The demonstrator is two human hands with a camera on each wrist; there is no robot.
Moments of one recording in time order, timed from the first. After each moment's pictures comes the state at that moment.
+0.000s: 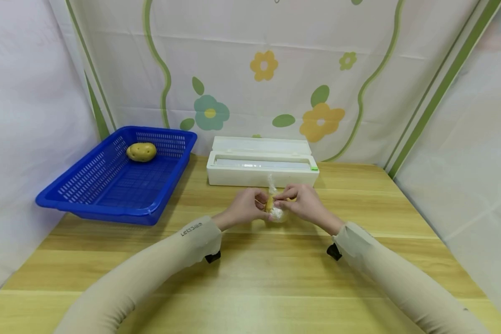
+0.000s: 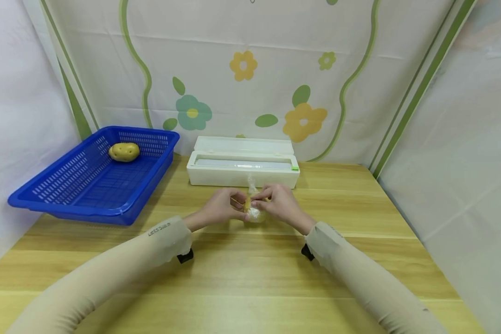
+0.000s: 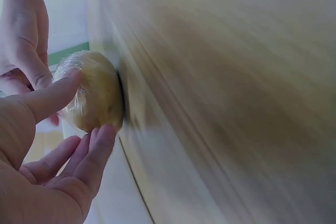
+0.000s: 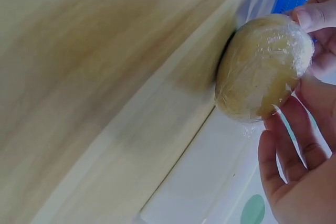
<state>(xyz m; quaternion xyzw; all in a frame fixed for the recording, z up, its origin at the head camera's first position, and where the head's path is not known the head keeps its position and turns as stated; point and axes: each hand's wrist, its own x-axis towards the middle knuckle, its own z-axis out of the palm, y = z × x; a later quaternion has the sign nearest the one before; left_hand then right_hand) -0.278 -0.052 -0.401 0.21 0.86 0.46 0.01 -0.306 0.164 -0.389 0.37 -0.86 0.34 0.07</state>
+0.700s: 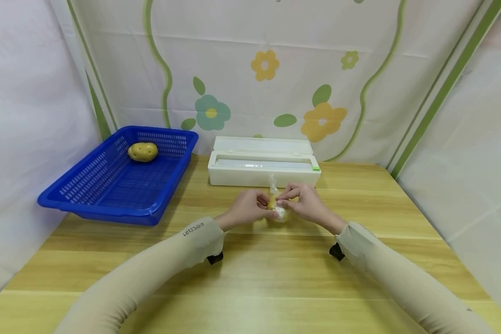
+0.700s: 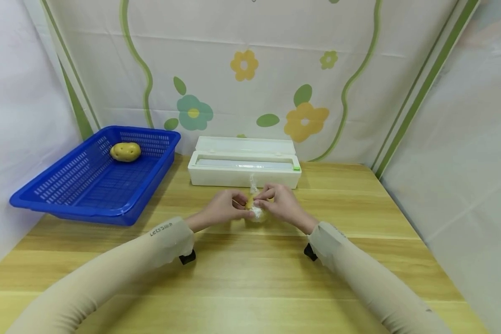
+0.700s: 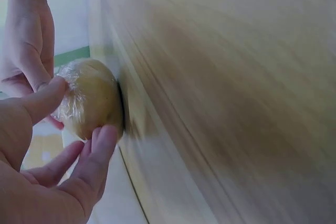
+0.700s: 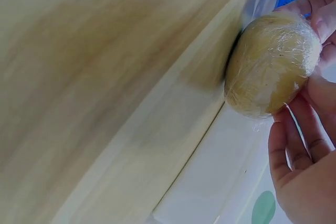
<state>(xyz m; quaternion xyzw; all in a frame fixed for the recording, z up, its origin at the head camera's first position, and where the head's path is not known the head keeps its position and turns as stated) -0.276 -0.049 -0.401 0.20 0.87 0.45 0.01 -0.313 0.167 -0.395 0.38 -0.85 0.36 0.07</state>
